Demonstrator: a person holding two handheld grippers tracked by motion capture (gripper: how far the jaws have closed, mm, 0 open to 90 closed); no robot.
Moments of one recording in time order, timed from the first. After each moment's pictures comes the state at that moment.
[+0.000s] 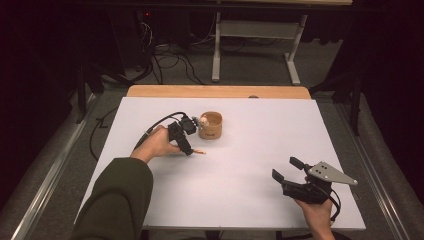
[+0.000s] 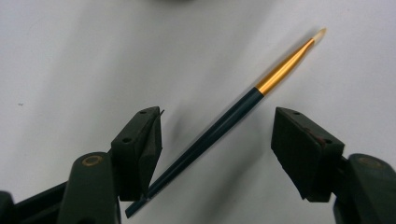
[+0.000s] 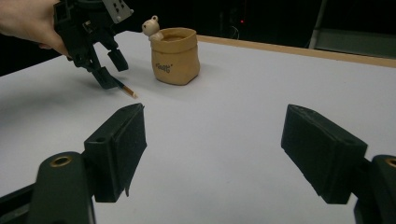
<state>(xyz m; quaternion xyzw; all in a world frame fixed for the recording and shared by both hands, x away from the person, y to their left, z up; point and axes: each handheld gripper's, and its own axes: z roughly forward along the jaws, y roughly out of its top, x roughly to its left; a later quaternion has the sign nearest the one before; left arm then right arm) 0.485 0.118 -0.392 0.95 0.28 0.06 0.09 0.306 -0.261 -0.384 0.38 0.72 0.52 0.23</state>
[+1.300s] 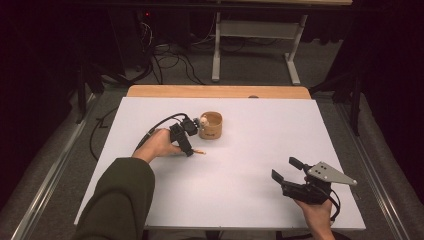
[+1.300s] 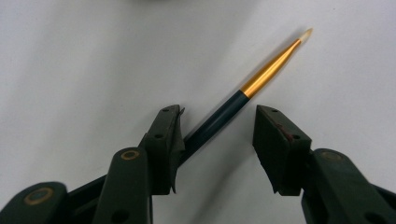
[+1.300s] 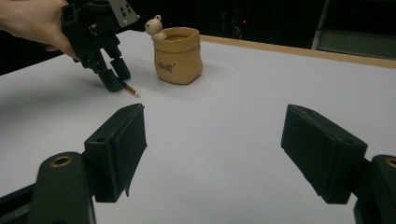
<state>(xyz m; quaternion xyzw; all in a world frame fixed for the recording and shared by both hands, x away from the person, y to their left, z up) 0.488 0.116 -0.397 0.96 0.28 0.03 0.09 0.306 -0.260 -0.384 0.38 0.73 0.52 0.23</state>
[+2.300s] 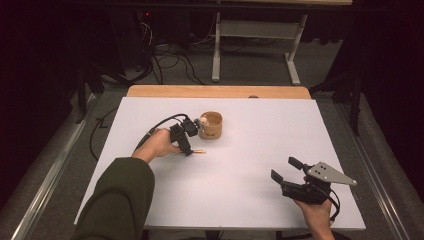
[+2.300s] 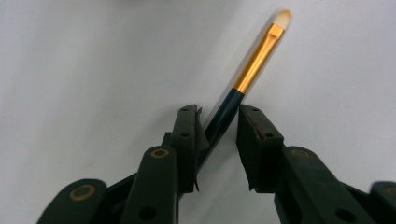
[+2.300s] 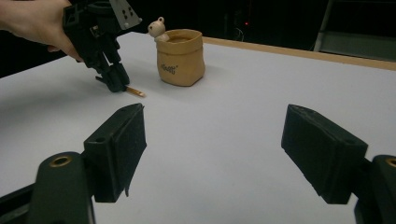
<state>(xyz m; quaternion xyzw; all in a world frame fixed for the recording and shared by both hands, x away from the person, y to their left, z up) 0.486 0.114 -0.396 0.96 0.27 0.02 0.08 0.306 -0.259 -0.384 0.38 0.72 0.53 0.23</state>
